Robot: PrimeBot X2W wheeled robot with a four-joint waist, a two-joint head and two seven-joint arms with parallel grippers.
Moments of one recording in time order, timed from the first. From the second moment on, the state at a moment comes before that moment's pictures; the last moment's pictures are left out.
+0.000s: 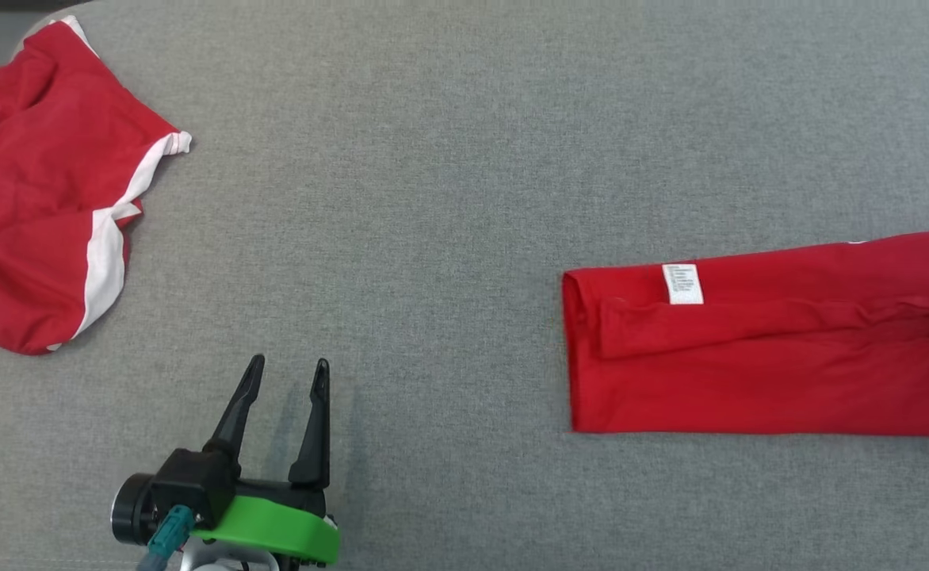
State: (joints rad) left arm -0.03 0.06 -0.17 0.13 -0.22 -0.11 -0.26; right arm -0.32 -0.40 -0.65 0.22 0.42 0.13 0.67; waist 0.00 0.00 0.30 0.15
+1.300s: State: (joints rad) left arm 0.01 0.05 -0.26 0.22 -0.29 -0.06 -0.26; right arm -0.30 -0.19 0.26 0.14 0.51 0.13 0.66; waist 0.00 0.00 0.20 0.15
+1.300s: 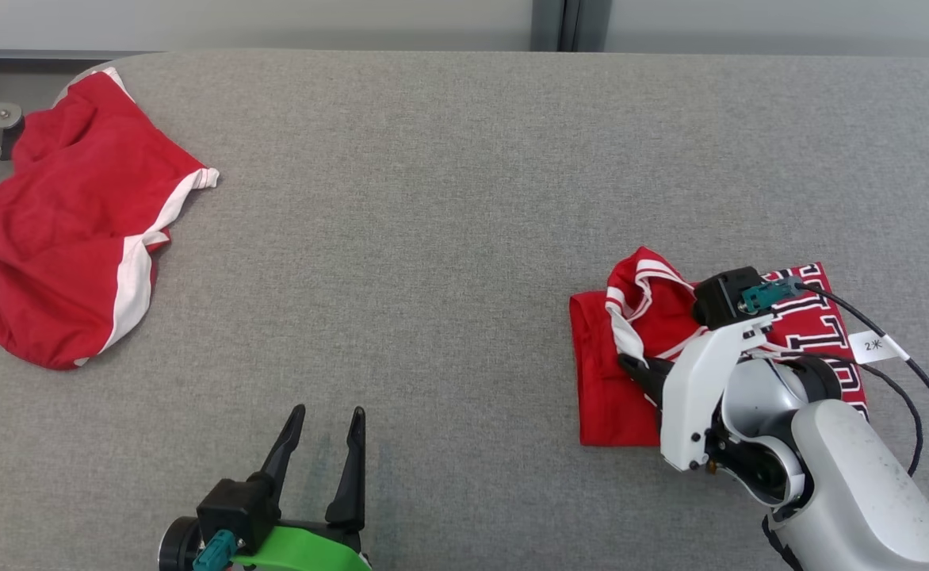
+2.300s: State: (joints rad) left arm 0.09 0.05 -0.25 0.20 -0.29 -0.03 -0.26; right arm 0.02 -0.22 -0.01 0.01 0.34 0.13 -0.17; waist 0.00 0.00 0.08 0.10
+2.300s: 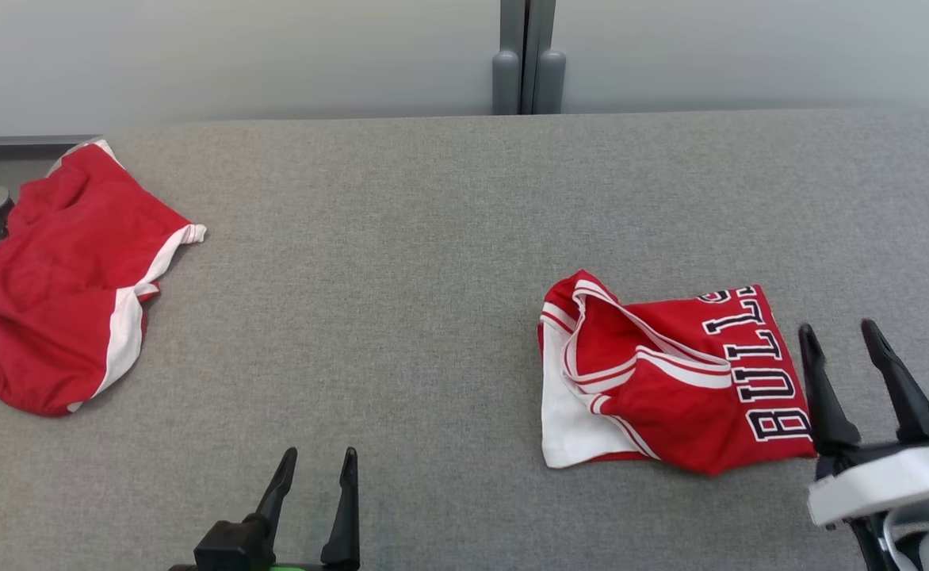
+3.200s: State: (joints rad) left arm 0.11 0.05 -0.20 0.16 -0.25 -0.04 -0.26; right arm -0.16 -0.16 0.11 0.56 0.11 0.13 -0.26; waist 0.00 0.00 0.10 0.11
